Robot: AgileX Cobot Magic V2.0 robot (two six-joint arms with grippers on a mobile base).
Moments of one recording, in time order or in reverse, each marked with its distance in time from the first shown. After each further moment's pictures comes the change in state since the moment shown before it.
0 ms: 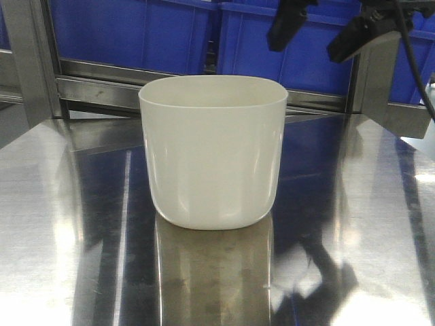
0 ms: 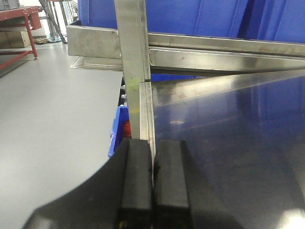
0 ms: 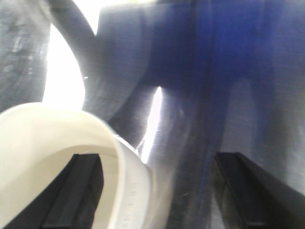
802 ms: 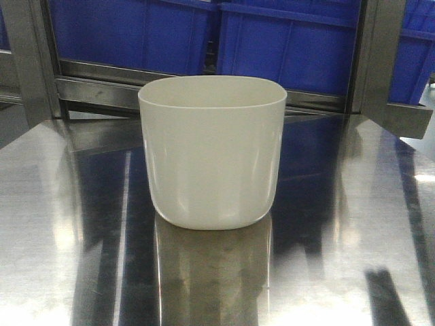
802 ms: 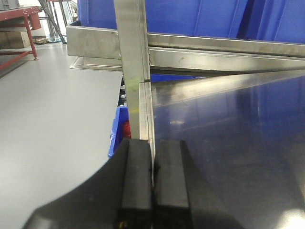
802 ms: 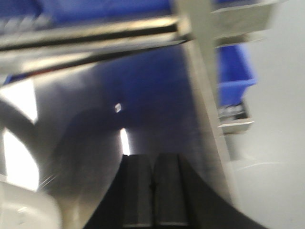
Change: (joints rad) left arm 0.000 0.000 0.000 0.000 0.000 0.000; right arm -0.327 -0.263 0.111 0.011 0.044 0.000
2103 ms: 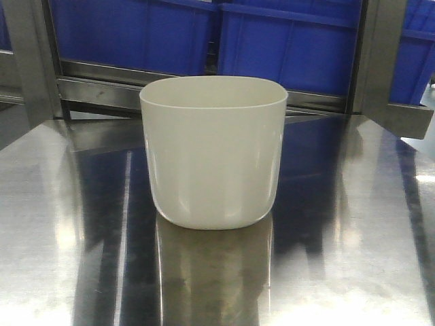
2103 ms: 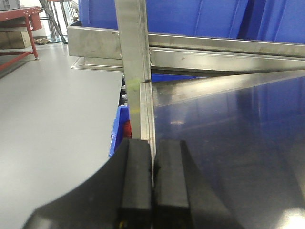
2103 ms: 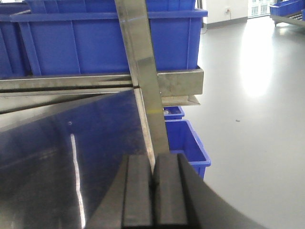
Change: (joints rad) left arm 0.000 0.000 0.000 0.000 0.000 0.000; right arm -0.234 -1.165 1.043 -0.015 -0.449 -0.108
